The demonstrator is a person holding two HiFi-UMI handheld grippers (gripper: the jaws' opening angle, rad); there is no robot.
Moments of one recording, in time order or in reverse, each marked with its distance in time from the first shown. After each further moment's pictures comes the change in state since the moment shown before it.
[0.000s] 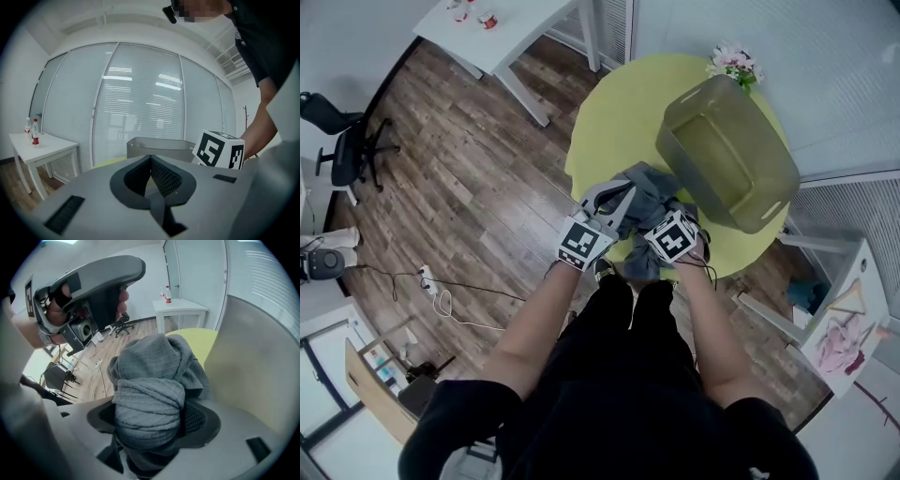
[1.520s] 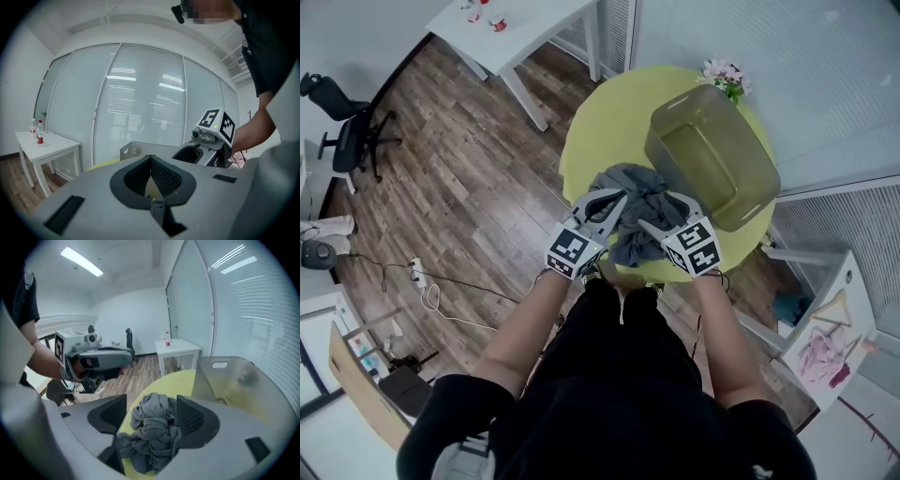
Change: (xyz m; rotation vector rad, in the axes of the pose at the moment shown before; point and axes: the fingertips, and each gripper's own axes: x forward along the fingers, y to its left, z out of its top) left arm -0.020 -0.042 0.037 -0.044 0.005 0.037; right arm -0.134 -0.010 0.046 -0.030 -0.446 0.005
